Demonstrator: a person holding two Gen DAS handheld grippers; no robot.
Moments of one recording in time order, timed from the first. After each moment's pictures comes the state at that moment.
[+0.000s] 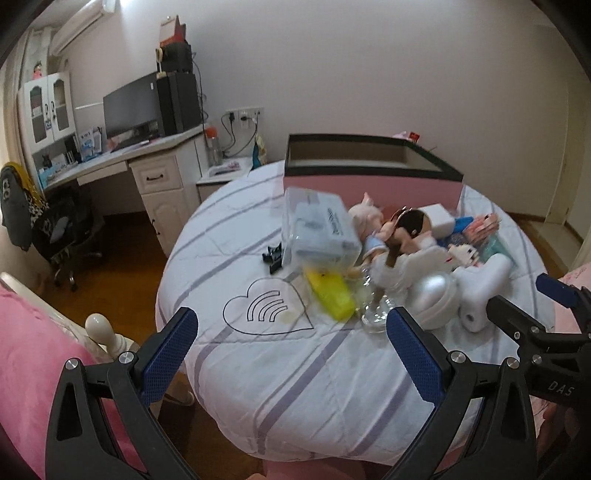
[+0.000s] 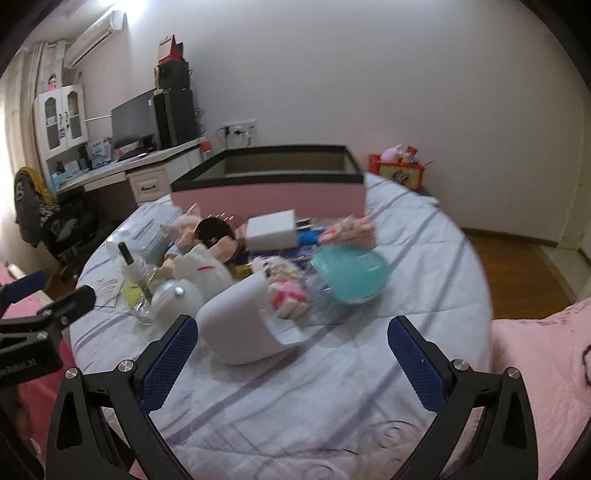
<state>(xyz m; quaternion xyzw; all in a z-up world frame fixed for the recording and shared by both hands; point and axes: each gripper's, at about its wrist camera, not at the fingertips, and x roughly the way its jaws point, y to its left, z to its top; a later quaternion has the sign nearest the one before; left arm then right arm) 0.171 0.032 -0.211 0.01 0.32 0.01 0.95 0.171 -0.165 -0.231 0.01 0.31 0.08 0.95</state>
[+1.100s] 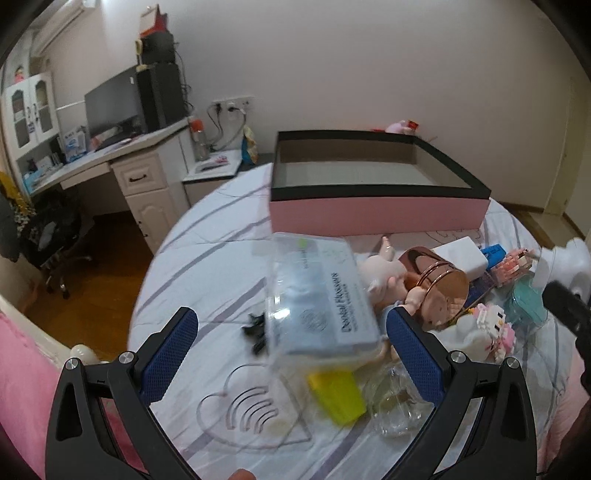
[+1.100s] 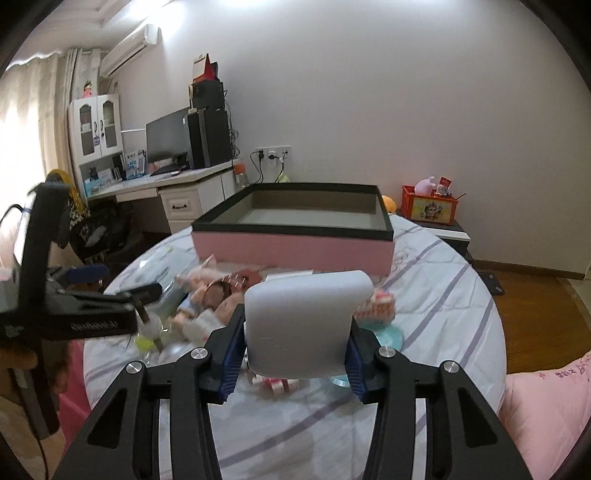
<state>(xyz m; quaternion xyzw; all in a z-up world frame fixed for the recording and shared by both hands) 0.267 0.026 -0.206 0.03 0.36 0.00 0.93 0.210 -0.178 -0.196 -0.01 0.26 0.13 0.96</state>
